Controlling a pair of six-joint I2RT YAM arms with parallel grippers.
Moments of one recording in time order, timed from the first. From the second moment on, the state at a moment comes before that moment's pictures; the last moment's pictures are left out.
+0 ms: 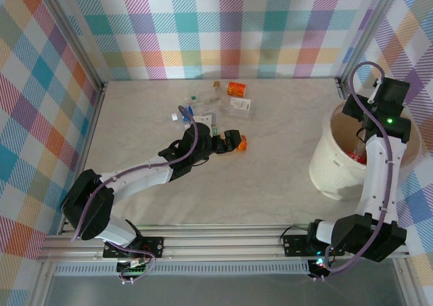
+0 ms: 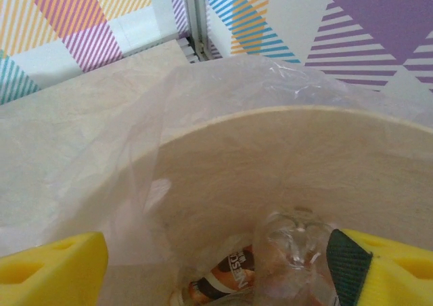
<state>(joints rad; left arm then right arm) -0.77 1.48 0.93 0.13 -0.04 -0.75 -0.33 1.25 1.45 -0.85 0.07 0.08</state>
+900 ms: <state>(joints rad) -0.69 1.38 0.83 0.03 -0.20 -0.95 0.10 1.19 1.53 -0.74 -0.31 0.15</state>
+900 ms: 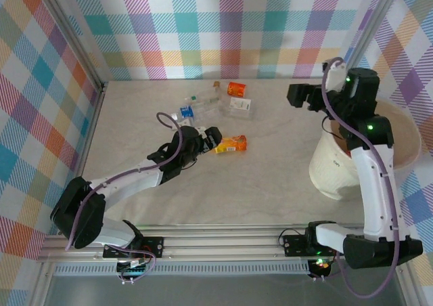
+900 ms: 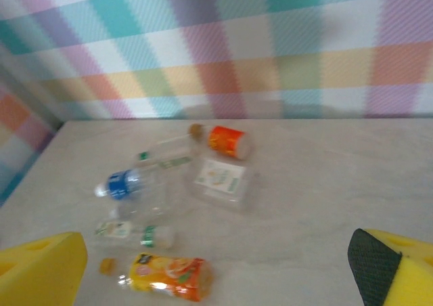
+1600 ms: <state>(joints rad) -0.68 1.24 0.72 -0.09 -0.34 -1.04 0.44 1.59 1.47 -0.73 -0.41 -0.25</state>
